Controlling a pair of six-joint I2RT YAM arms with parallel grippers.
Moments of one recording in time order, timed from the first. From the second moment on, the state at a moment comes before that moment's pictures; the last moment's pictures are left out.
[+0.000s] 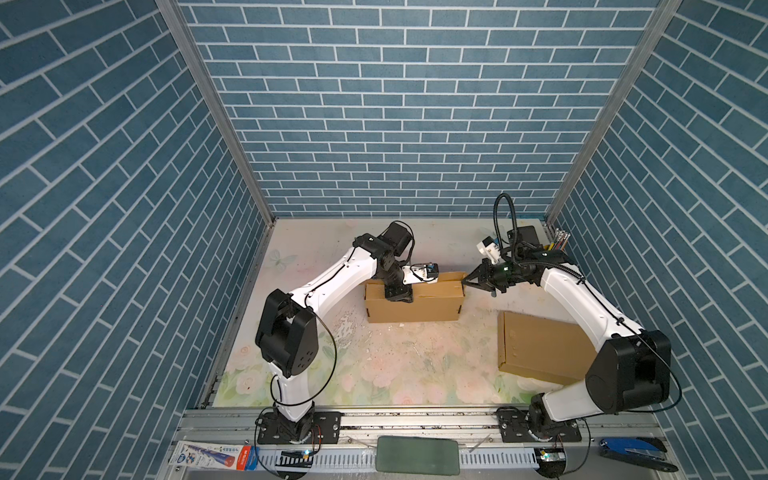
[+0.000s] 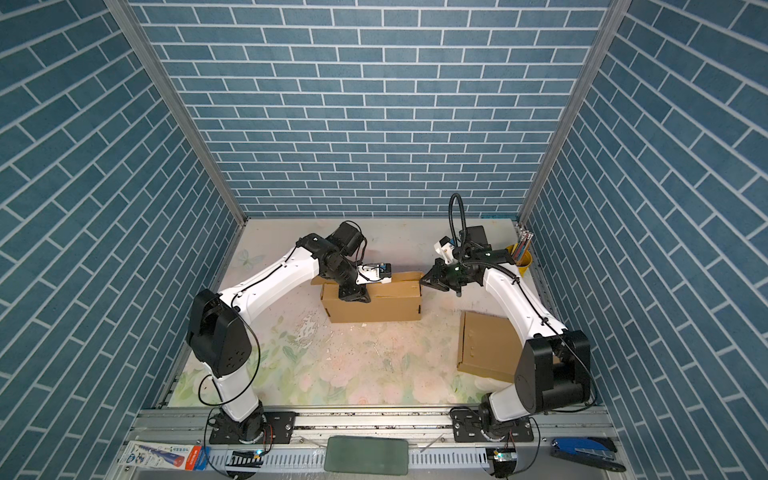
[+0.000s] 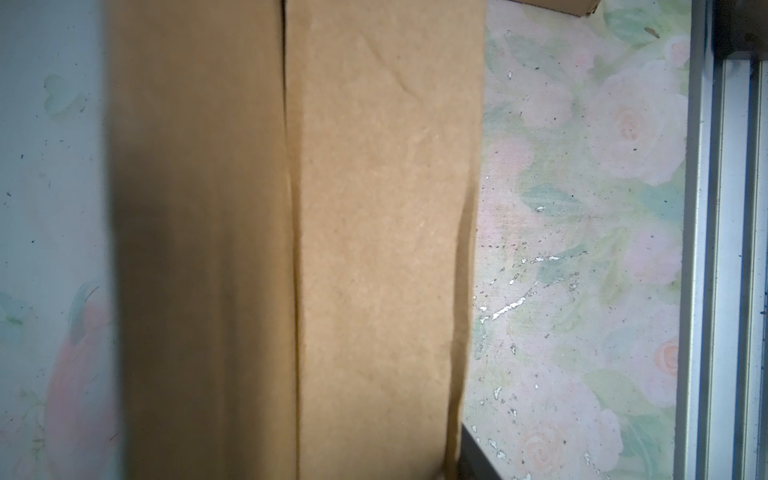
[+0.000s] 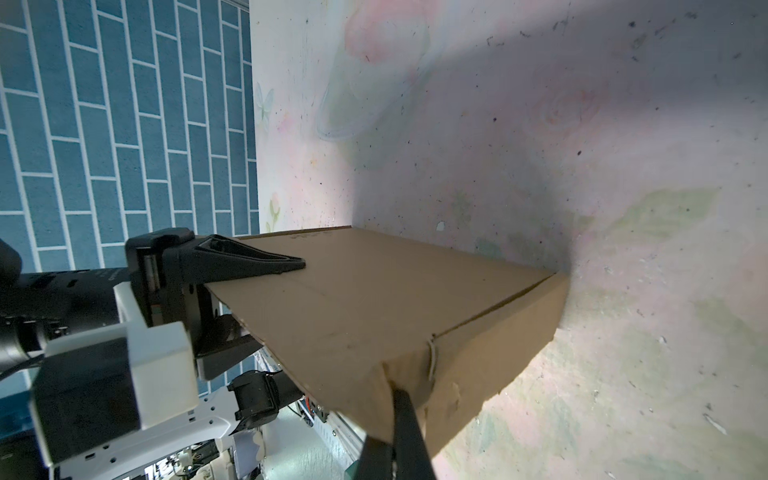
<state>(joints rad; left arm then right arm) -0.62 1.84 1.63 -1.03 0.34 0.85 0.26 1.47 1.23 -0.82 -0.72 0.39</state>
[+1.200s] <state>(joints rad) -0.61 1.86 1.66 -1.06 0.35 0.85 0.26 1.42 1.11 -0.64 -0.76 0.55</state>
